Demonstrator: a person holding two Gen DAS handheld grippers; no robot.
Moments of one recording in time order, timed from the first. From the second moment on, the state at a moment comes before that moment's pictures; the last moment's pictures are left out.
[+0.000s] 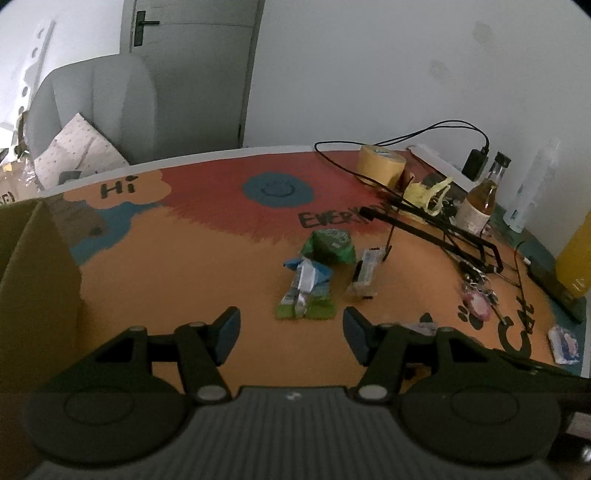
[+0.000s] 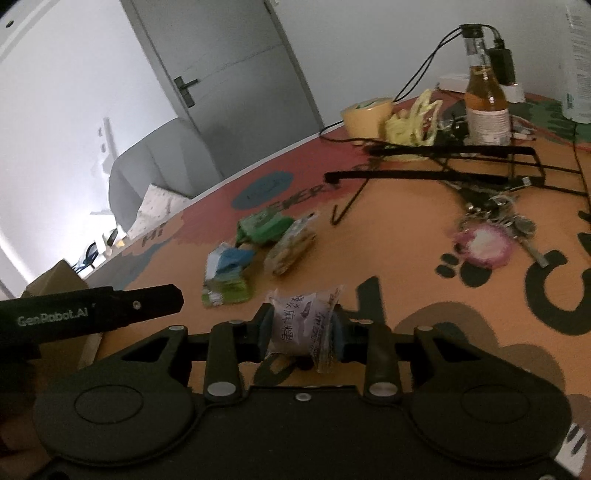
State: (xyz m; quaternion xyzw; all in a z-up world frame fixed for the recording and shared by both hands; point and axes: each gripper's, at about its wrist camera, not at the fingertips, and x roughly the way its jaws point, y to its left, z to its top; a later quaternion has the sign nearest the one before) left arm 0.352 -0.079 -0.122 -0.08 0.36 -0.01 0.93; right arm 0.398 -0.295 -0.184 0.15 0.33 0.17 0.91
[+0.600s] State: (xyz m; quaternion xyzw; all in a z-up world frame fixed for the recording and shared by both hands) left arm 0.403 -0.092 -0.157 -0.08 0.37 0.00 0.93; right arm 0.417 -0.310 -0.187 0.16 0.33 0.16 0.92
